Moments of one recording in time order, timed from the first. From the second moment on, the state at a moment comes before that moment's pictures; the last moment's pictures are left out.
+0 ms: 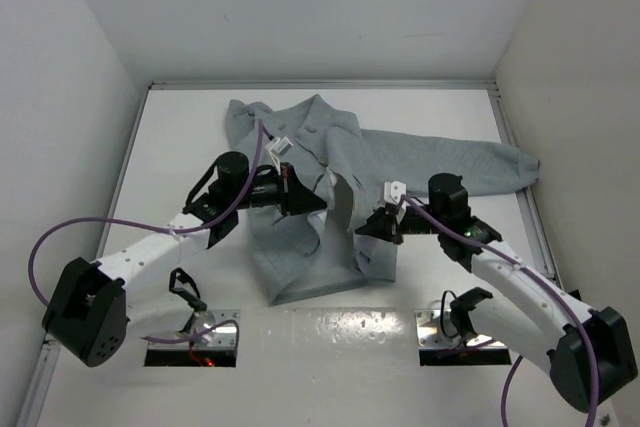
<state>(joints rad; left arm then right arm) -0.53 1.15 0.66 0.32 0.73 -0.63 0.46 0.92 0.46 0.04 -0.93 -0.42</state>
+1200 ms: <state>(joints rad) -0.63 1.07 0.70 0.28 0.64 -0.37 0.41 1.01 0.47 0.51 -0.97 0.34</state>
